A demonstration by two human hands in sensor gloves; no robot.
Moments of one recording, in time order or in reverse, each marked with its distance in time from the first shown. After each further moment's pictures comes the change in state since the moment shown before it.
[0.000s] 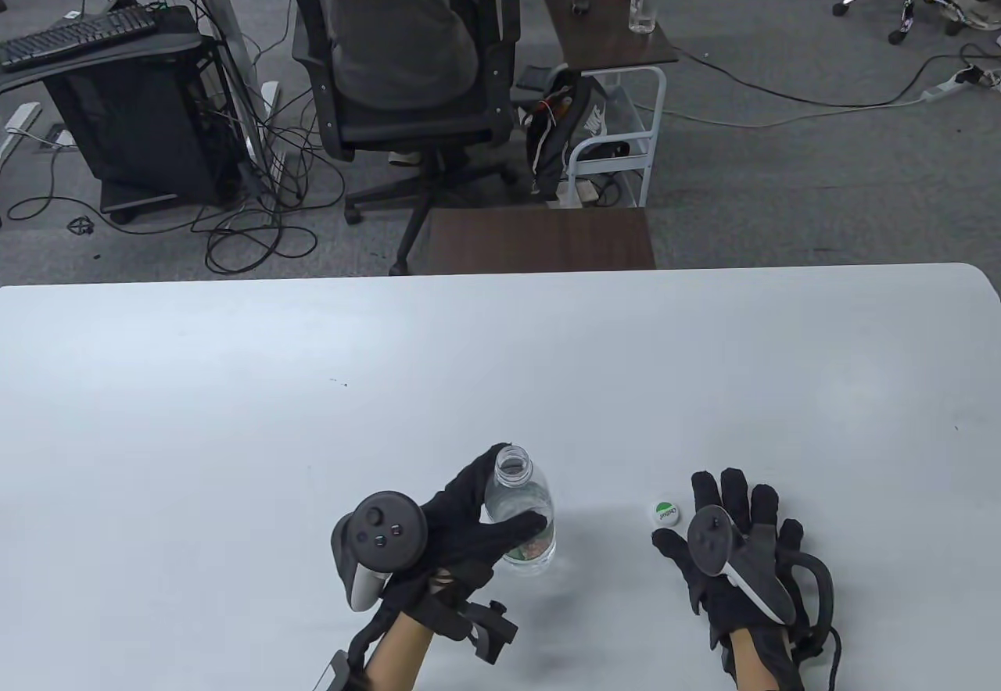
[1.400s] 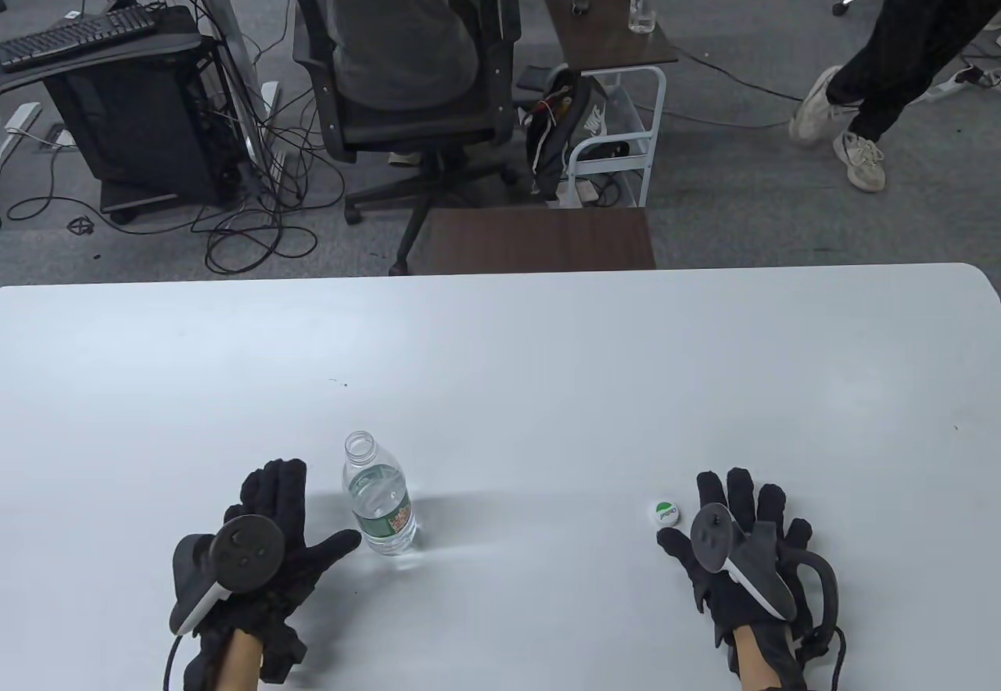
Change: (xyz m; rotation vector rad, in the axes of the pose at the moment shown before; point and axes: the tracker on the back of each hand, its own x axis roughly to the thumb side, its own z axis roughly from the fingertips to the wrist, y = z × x) left_hand -0.101 0.145 0.069 -0.022 0.249 -0.629; right_hand -0.004 -0.001 -0.002 0.027 0.032 0.036
